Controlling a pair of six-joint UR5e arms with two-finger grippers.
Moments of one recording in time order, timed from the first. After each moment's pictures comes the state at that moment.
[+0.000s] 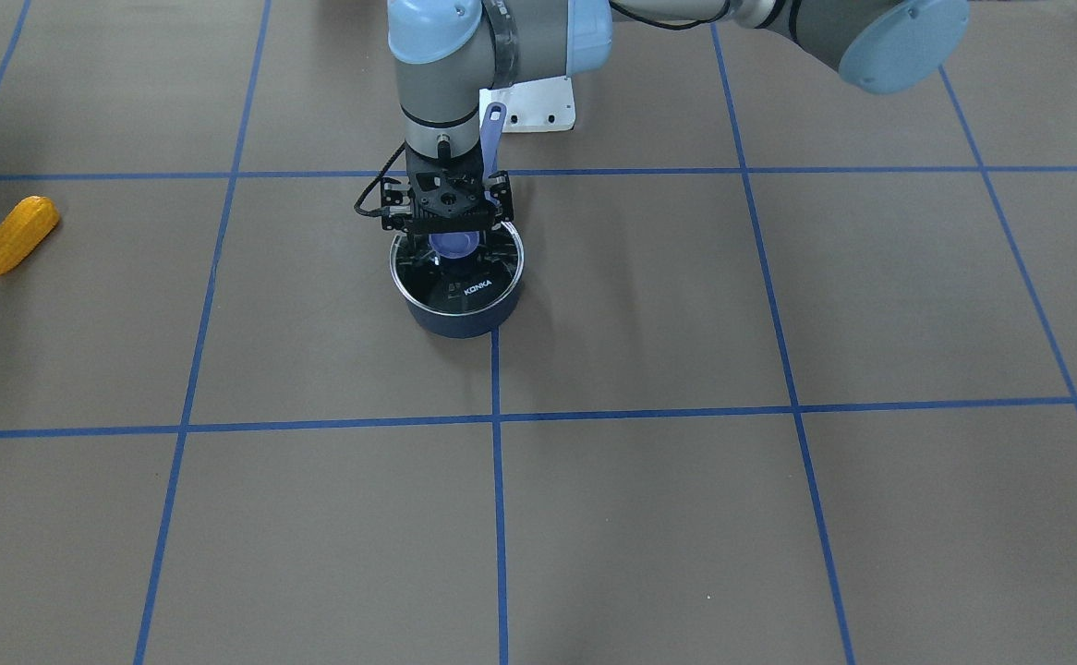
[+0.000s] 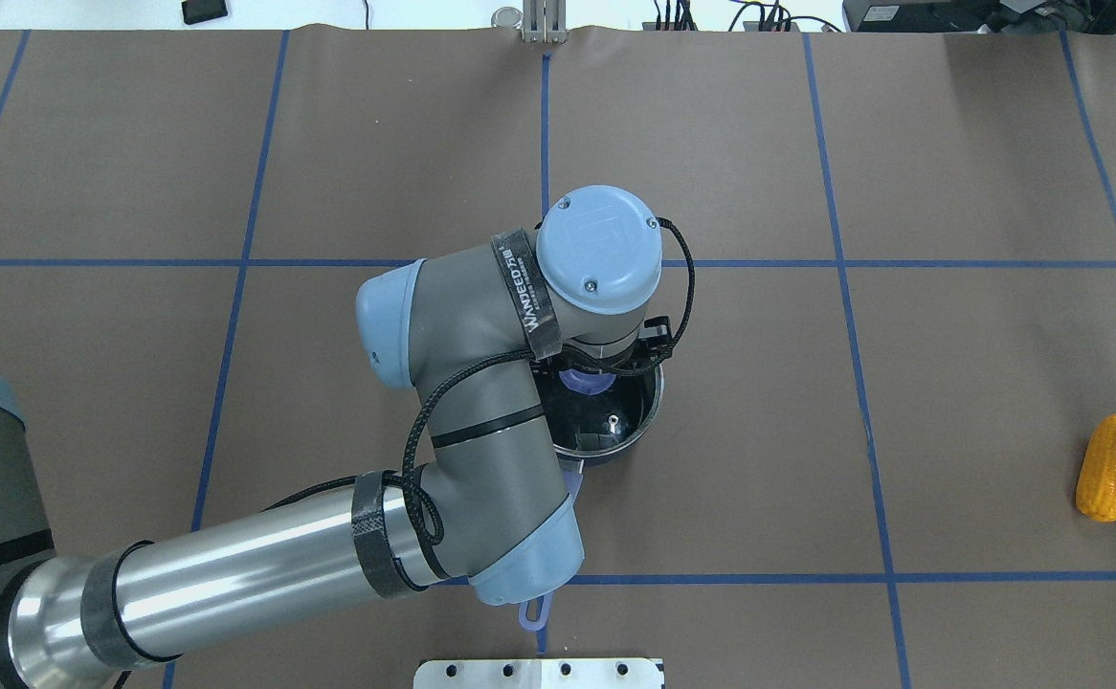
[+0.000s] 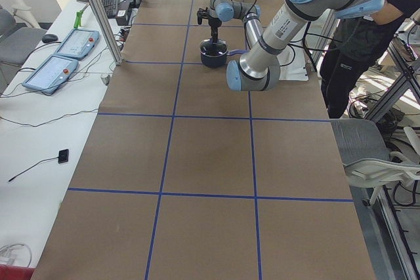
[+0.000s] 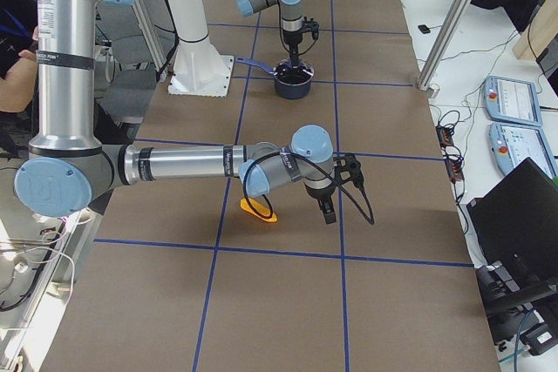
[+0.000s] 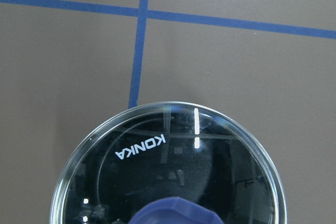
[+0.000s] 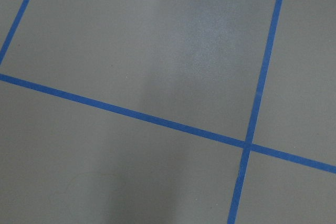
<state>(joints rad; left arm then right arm) -0.44 -2.57 -1.51 -1.46 -1.79 -1.37 1.45 -1.65 1.71 -1.21 2.34 0.12</state>
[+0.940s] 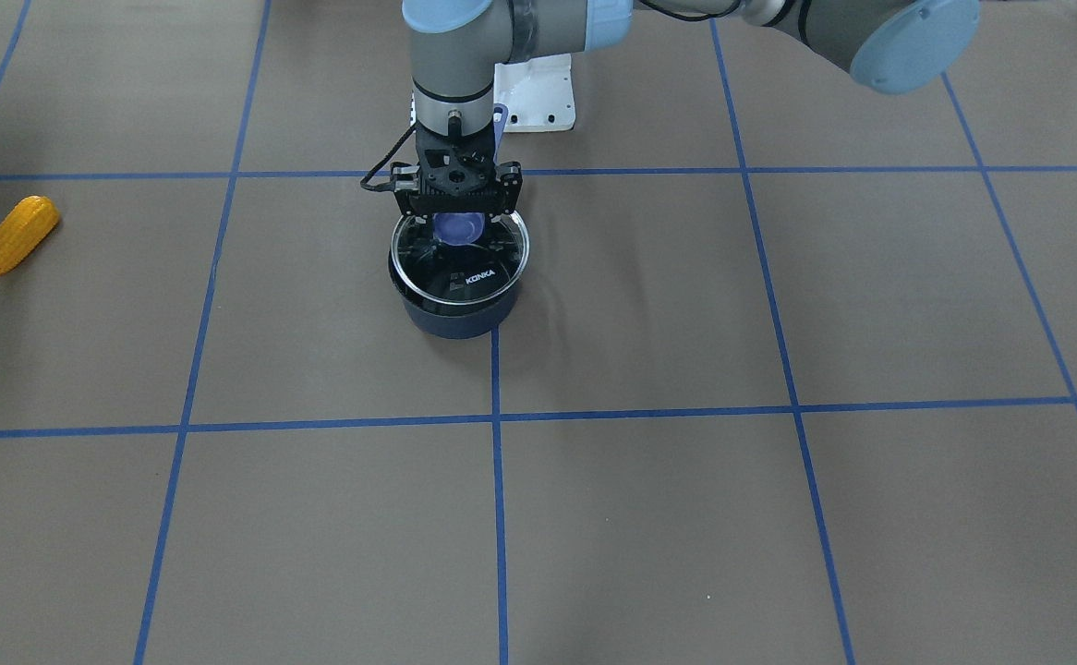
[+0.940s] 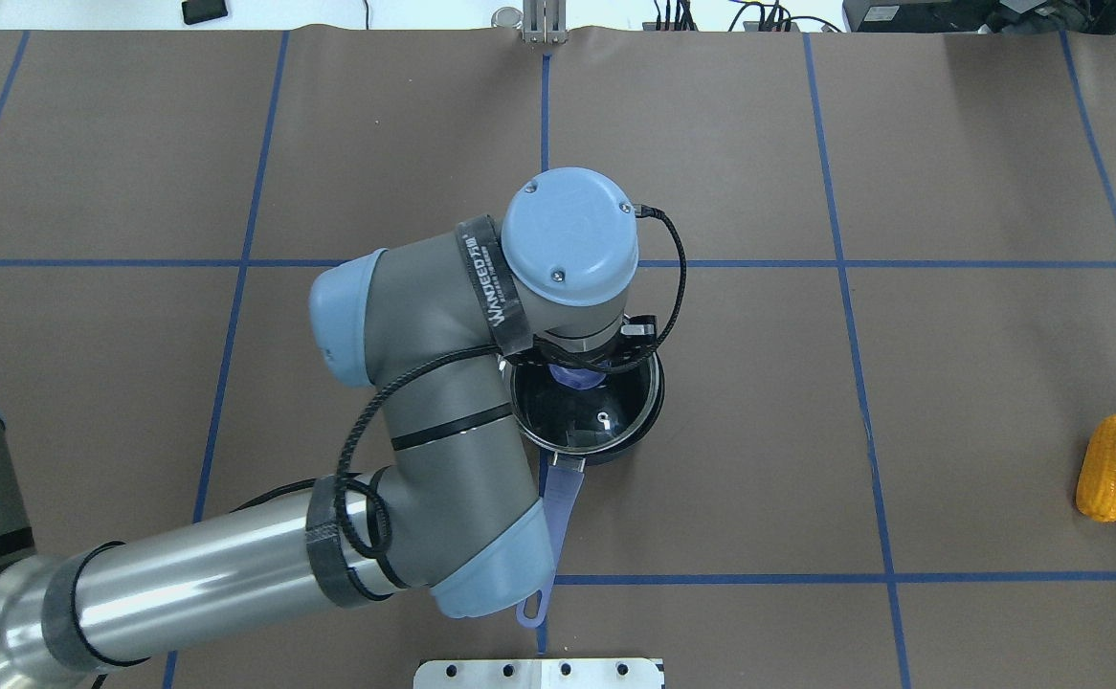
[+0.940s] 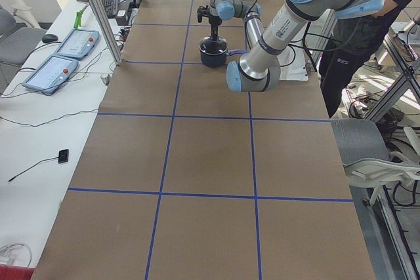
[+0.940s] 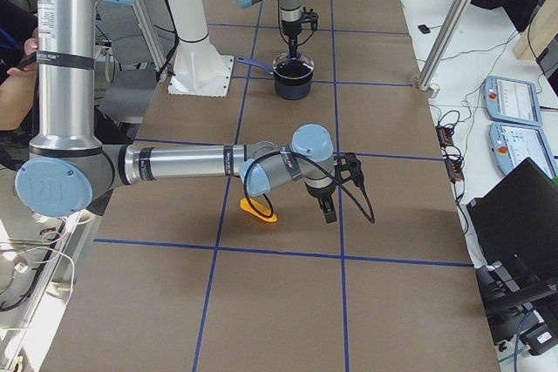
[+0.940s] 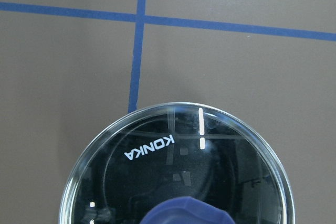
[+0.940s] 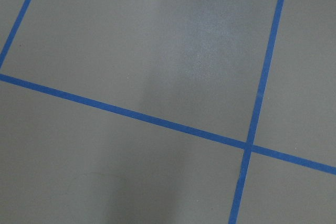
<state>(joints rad) -0.47 -2.51 -1.67 -1.37 -1.79 -1.26 1.45 -1.65 1.71 -1.21 2.34 0.12</state>
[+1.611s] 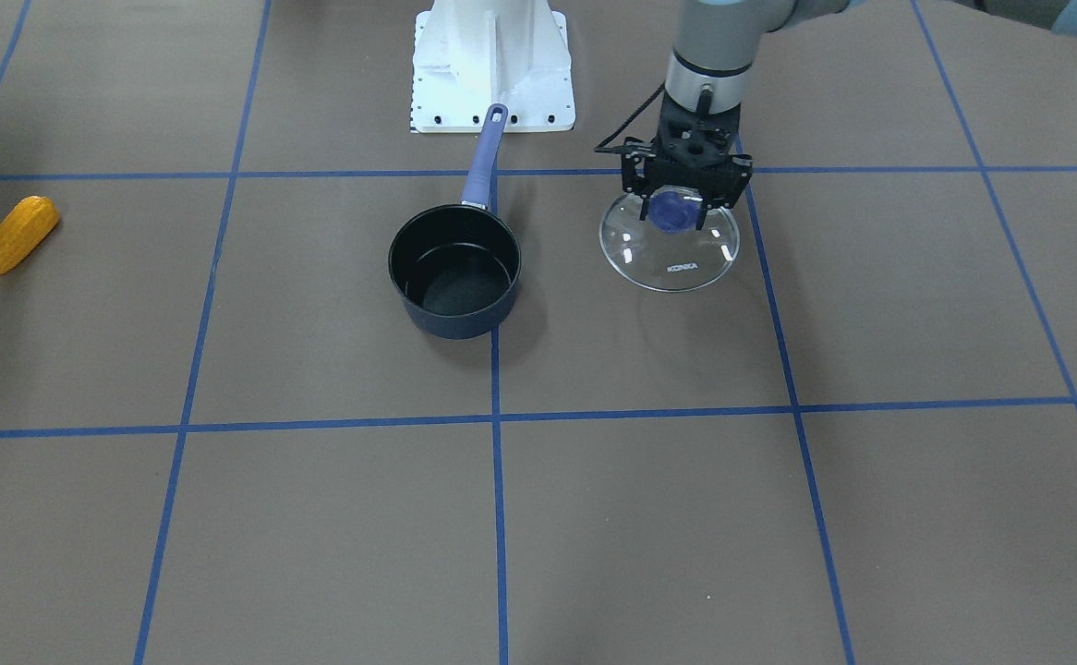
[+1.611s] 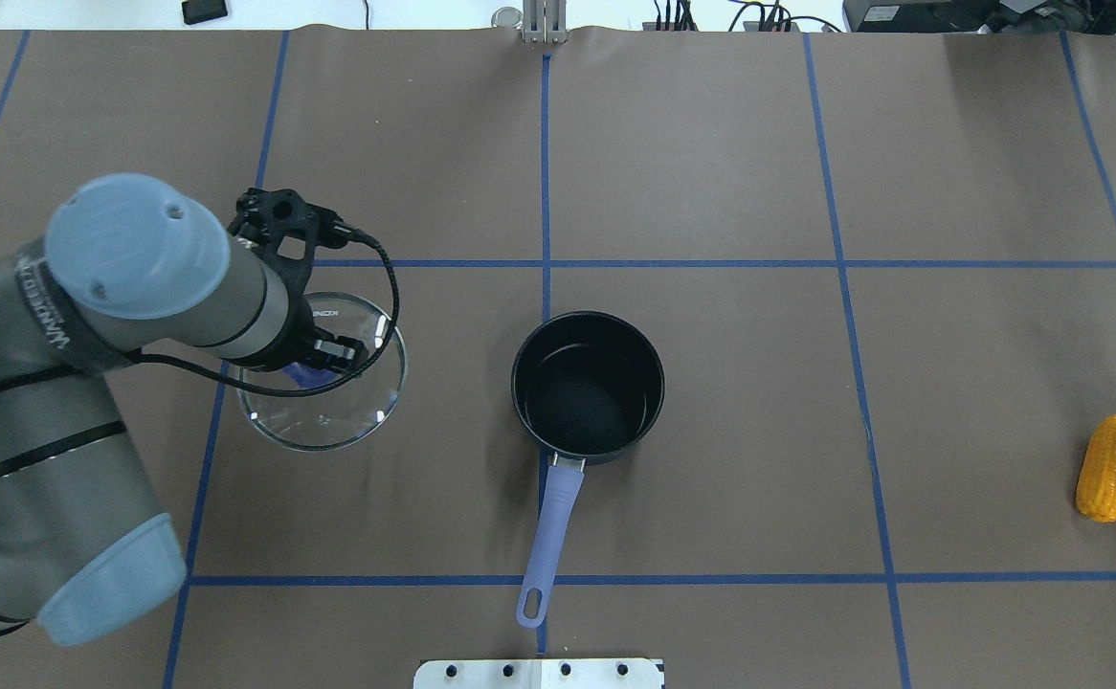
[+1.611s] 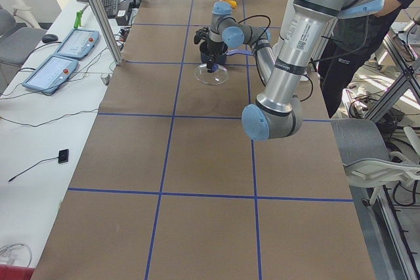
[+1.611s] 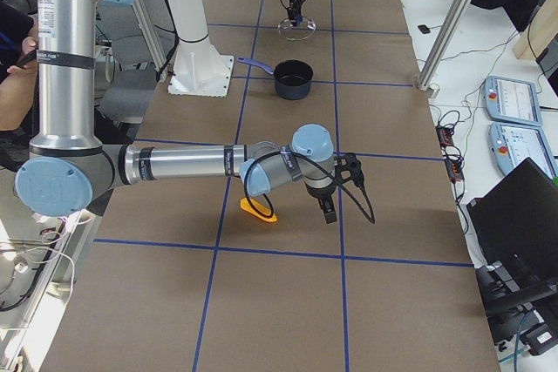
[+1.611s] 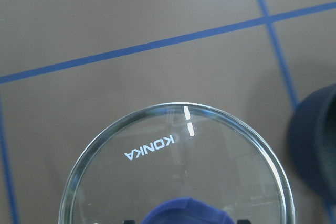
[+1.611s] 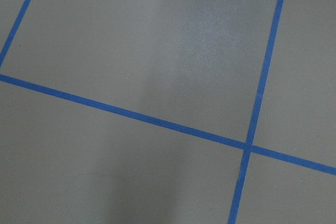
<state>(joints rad) -0.61 -1.94 -2.10 -1.43 -1.85 -0.83 1.44 -1.65 1.71 -1.21 2.34 0.12</state>
